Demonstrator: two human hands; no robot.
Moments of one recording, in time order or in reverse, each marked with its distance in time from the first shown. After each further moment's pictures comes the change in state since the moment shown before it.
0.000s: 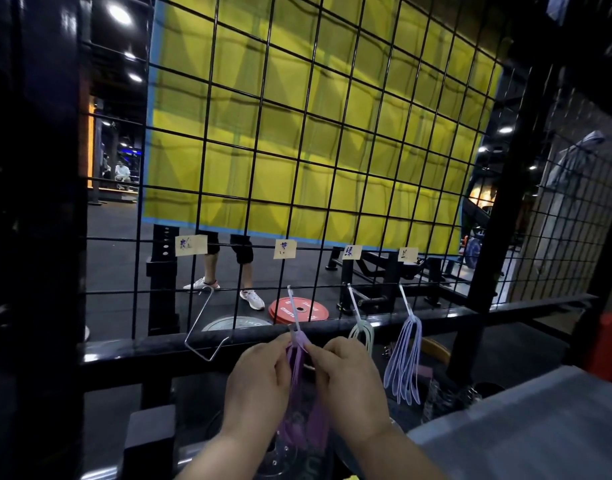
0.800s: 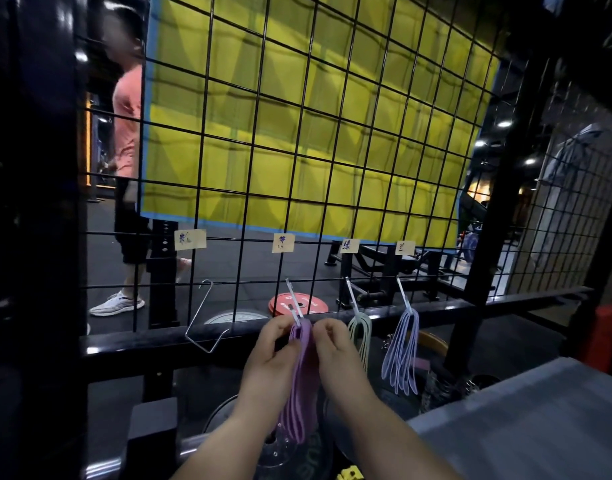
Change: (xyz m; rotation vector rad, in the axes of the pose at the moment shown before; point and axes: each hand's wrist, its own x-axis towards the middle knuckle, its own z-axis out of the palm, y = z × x) left_hand -0.004 0.026 -0.003 -0.745 -0.091 -0.306; right_hand 0.018 -0.019 -0.007 0.880 -0.226 0.709
